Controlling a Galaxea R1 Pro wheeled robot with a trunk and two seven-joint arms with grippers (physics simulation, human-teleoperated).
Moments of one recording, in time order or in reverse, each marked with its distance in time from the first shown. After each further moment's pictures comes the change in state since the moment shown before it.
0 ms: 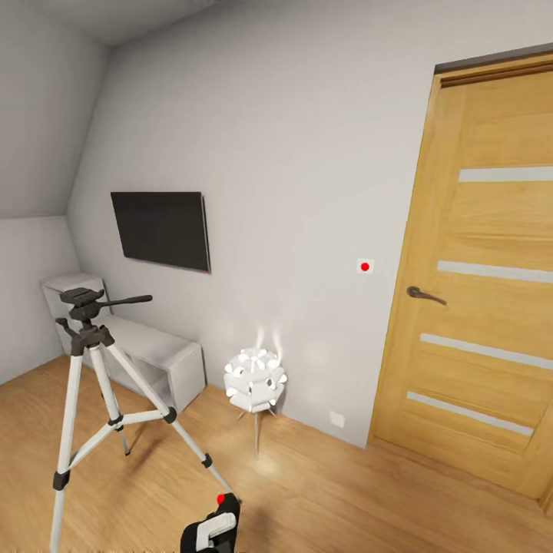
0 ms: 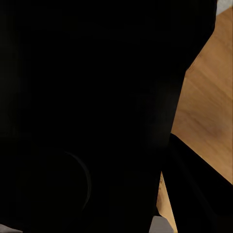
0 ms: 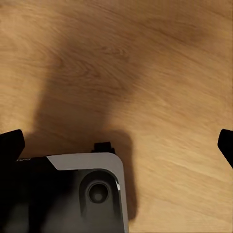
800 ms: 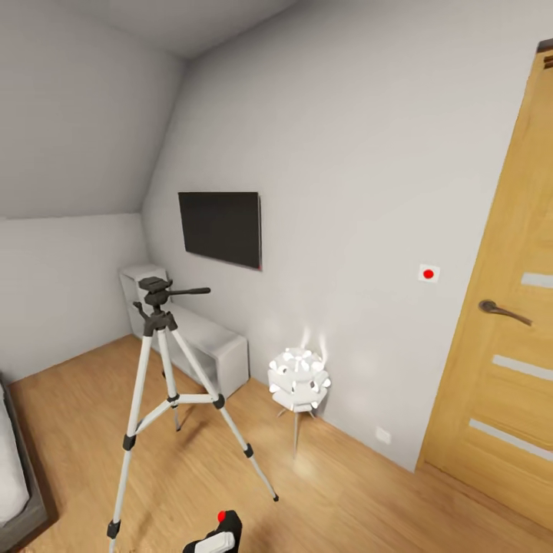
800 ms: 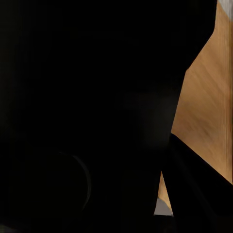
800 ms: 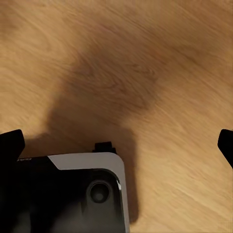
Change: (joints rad) left arm 0.047 0.014 -0.004 0.000 -0.014 0.009 -0.068; right arm 0.000 0.002 0.001 0.000 0.000 0.000 0.001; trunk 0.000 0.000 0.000
